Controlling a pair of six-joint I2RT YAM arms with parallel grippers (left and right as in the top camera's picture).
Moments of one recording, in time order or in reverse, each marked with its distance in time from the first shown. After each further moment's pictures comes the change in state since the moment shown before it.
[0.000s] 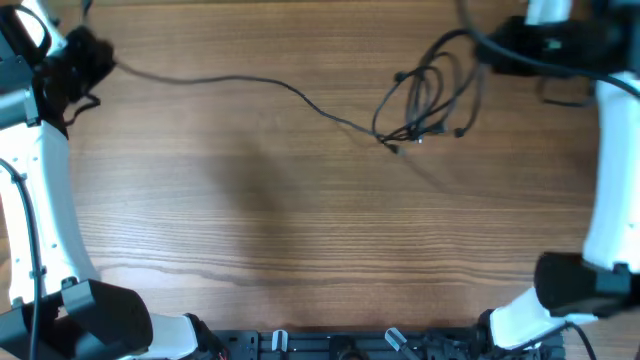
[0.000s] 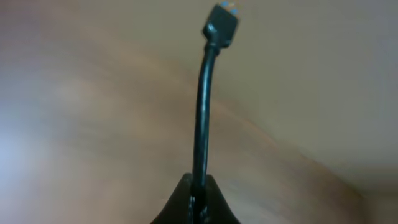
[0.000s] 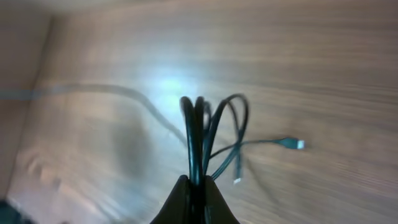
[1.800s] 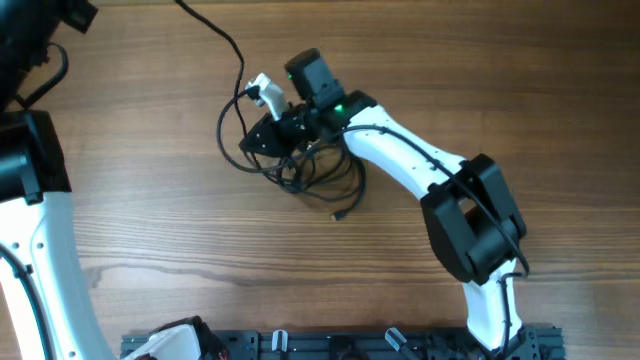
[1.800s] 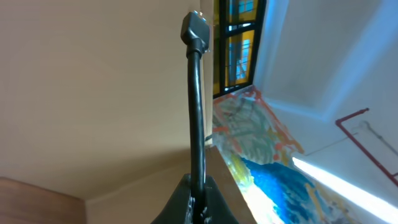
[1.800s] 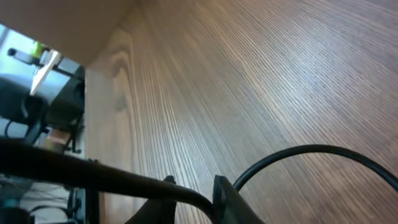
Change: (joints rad) left arm -0.094 -0.254 0.061 0.758 0.338 -1.215; right arm 0.669 0.343 -0.523 1.076 -0.269 0.112
